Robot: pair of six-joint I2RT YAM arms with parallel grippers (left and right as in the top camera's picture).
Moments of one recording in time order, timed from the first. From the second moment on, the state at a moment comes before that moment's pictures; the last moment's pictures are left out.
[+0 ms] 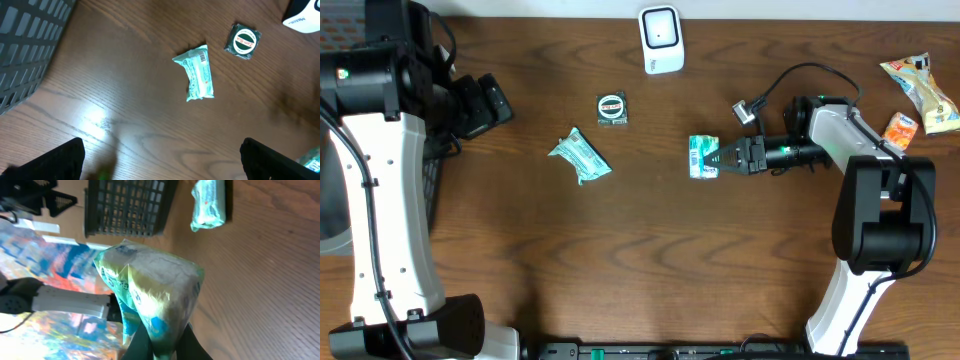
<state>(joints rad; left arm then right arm) 0.11 1.65 2.00 -1.59 0.10 -0.38 0.00 2.09 1.41 -1.25 -1.36 -0.66</state>
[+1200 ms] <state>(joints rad) 0.11 1.65 2.00 -1.59 0.10 -0.38 0.40 2.17 2.02 -0.10 0.21 -0.36</state>
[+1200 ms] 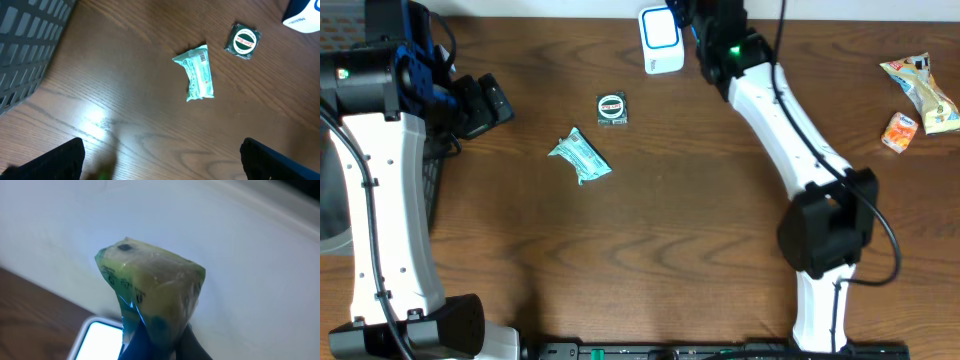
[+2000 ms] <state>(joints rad) 0.11 1.65 2.00 -1.59 0.10 -0.38 0.42 2.40 2.01 -0.14 0.31 -0.90</state>
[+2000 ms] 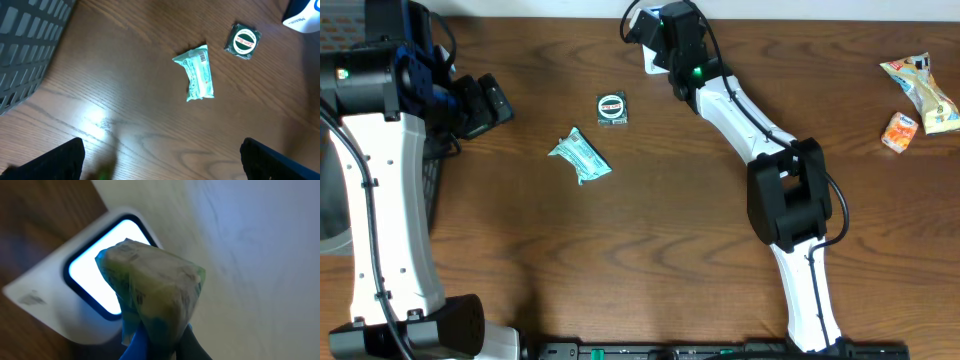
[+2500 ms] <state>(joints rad) 0.11 1.65 2.00 -1.59 0.10 -0.38 0.15 2.22 2.02 -0.63 0.42 -0.49</state>
